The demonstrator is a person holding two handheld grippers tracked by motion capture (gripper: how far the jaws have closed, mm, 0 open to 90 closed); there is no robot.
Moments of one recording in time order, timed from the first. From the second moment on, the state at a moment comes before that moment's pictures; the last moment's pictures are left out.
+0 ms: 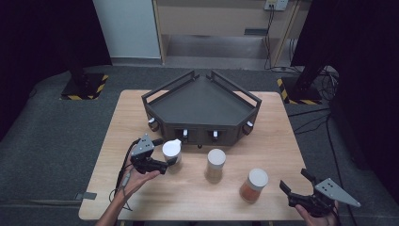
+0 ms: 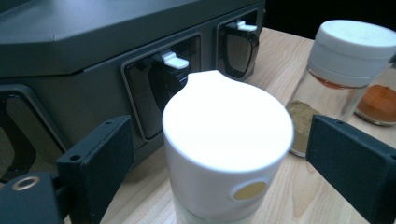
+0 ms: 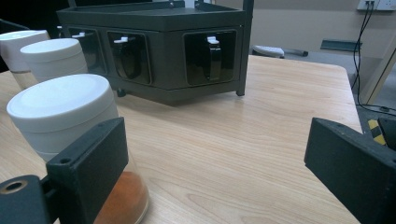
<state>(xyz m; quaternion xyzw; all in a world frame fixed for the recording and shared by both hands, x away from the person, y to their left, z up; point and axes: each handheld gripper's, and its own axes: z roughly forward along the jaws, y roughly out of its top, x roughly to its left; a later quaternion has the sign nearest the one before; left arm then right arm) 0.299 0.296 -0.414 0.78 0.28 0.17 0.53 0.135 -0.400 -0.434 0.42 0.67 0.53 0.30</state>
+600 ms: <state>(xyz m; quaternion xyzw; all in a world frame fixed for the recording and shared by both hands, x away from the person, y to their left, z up) 0.302 0.289 -0.435 0.77 0.28 0.17 0.54 0.135 -0.400 -0.435 0.42 0.67 0.53 0.30</state>
